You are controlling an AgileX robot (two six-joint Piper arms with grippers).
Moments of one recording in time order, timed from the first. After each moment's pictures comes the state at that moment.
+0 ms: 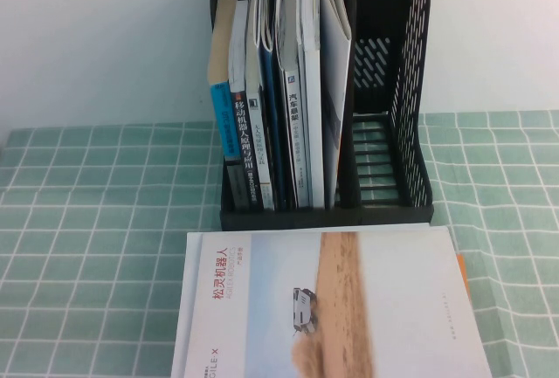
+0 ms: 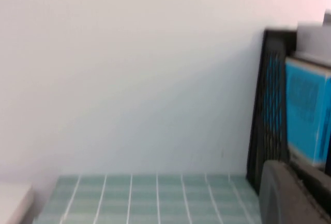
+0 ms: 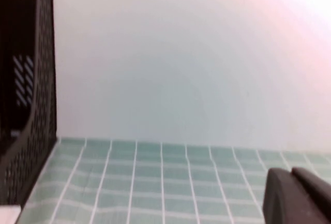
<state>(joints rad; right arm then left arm) -0.08 -0.01 0.03 -0.07 0.08 -0.03 -0.07 -0.01 0.03 0.05 -0.04 -0.18</state>
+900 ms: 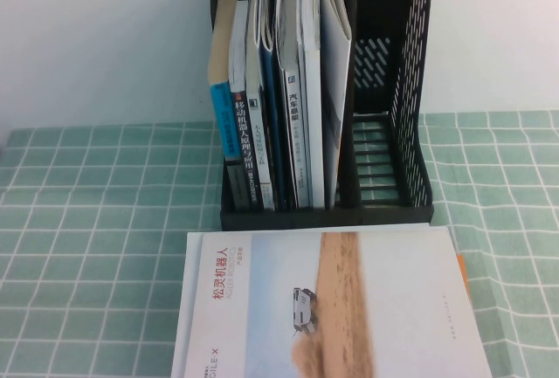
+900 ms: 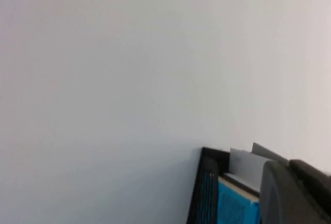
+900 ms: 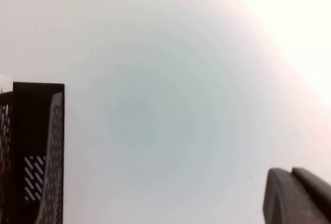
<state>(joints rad) -0.08 -0.01 0.03 -0.04 -0.17 0.02 -0.07 -0.01 0.03 0.16 -0.37 -0.52</state>
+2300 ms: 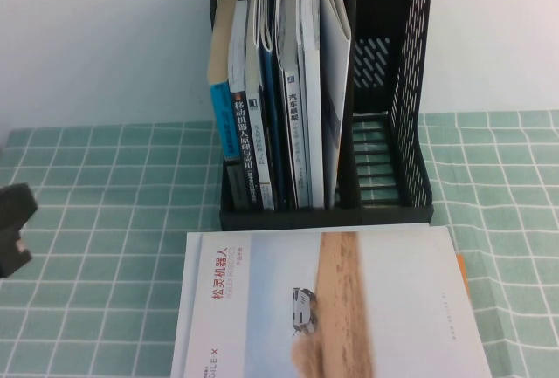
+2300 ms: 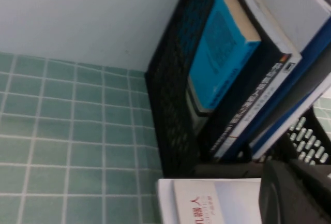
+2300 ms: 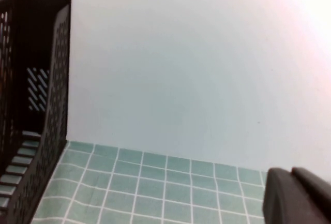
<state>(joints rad) -0.02 0.45 -0.47 -0.05 0.25 -0.13 -0.07 0.63 -0.65 -0.49 0.52 0.10</state>
